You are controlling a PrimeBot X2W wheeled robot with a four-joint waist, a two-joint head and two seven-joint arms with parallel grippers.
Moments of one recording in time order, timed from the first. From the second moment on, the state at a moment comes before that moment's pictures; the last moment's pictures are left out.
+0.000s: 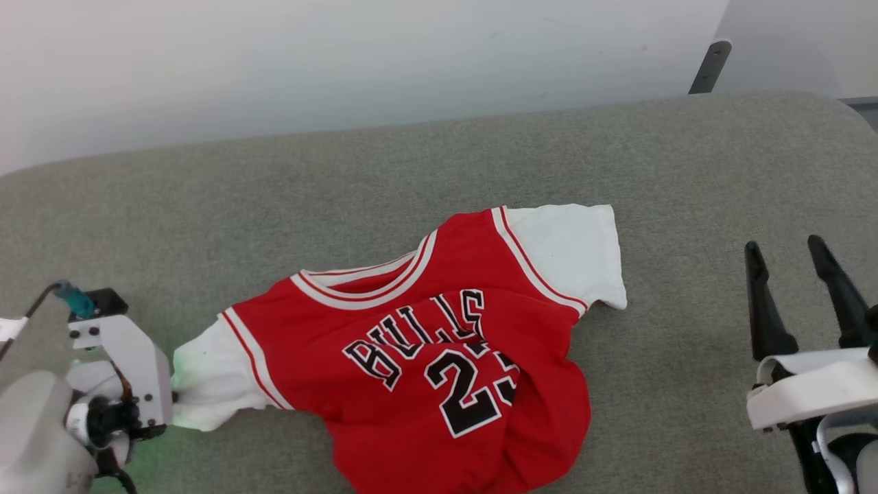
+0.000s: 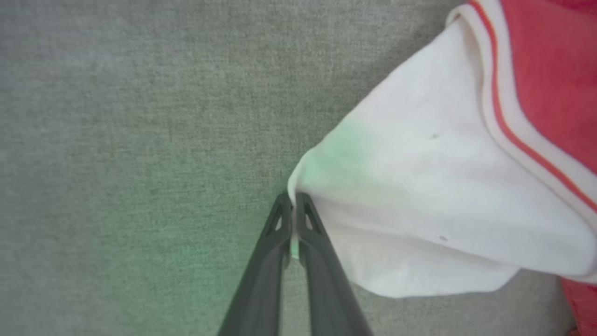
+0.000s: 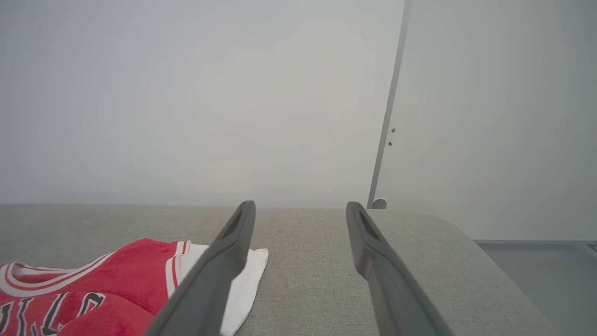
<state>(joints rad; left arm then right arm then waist) -0.59 0.61 -0.49 0.79 -0.92 -0.02 0.71 -0.13 -0.12 -0.07 -0.10 0.16 0.13 -0.02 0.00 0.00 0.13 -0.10</state>
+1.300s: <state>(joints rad) -0.80 0.47 -0.55 0.81 -0.91 -0.11 0.64 -0.78 -0.30 0.14 0.83 0.40 0.13 0.42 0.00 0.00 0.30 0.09</state>
